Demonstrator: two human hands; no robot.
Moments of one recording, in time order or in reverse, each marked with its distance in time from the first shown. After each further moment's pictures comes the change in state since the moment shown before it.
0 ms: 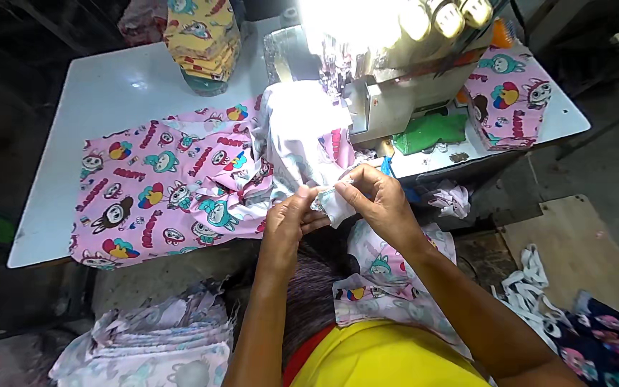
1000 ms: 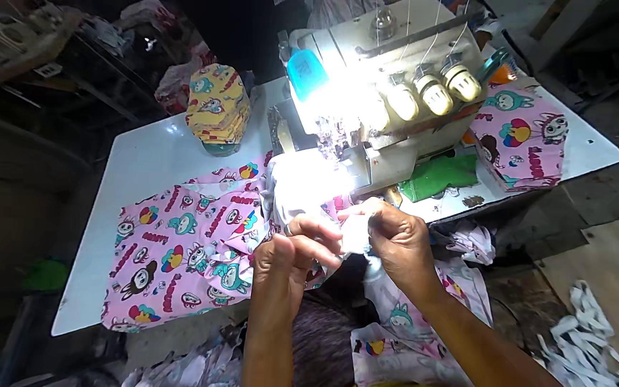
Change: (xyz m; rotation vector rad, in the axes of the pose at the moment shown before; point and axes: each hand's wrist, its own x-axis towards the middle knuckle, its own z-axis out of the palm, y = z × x) left_hand 0.047 0.034 0.000 -0.130 -0.281 0.464; right_hand 0.037 -0.002 0.001 0.388 0.220 -0.156
